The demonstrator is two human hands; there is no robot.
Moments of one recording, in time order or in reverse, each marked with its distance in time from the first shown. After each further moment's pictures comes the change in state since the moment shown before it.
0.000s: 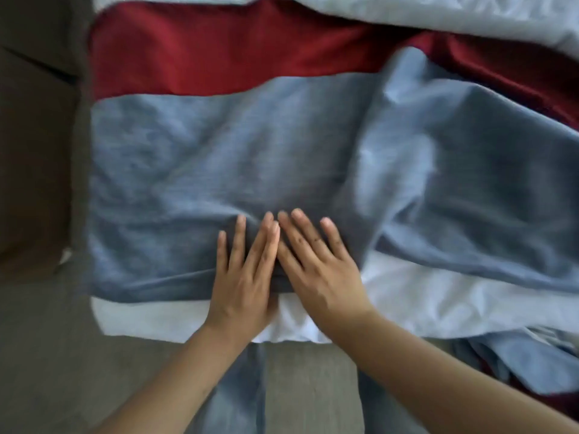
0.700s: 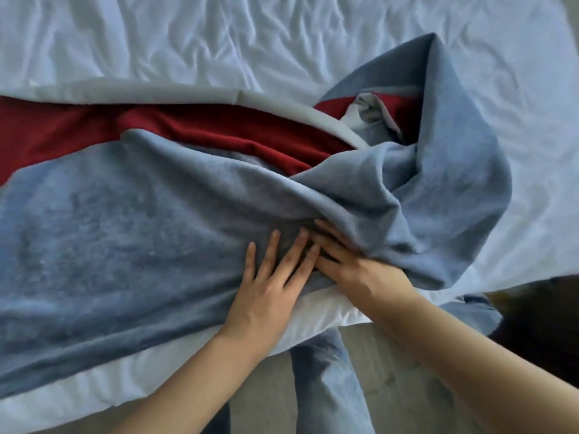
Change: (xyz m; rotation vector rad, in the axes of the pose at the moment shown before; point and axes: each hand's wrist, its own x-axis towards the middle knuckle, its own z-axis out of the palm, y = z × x) left_hand 0.131 0.311 0.021 0.023 -0.259 0.410; right_hand -0.184 0.320 -0.083 -0.044 -0.060 0.022
